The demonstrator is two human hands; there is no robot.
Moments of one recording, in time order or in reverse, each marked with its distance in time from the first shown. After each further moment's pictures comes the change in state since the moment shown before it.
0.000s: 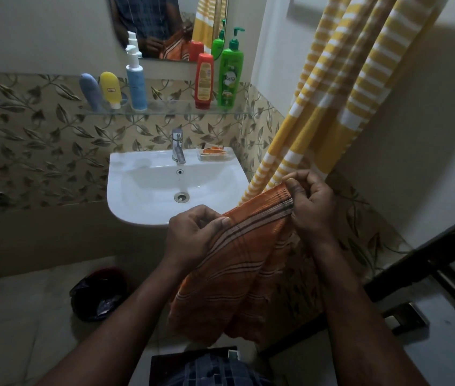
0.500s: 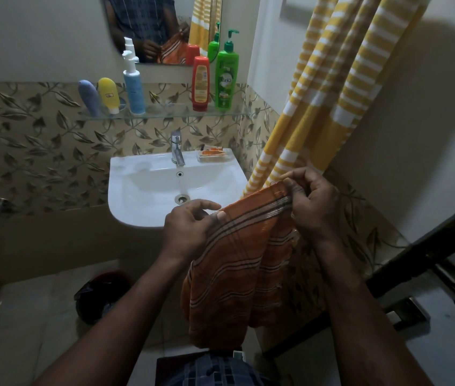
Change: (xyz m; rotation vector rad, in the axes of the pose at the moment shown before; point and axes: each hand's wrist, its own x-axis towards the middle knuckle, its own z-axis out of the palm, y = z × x) left_hand 0.008 0.011 0.001 0.006 0.009 -0.102; right_hand -0.004 -0.011 -0.011 -0.116 0.042 -0.158
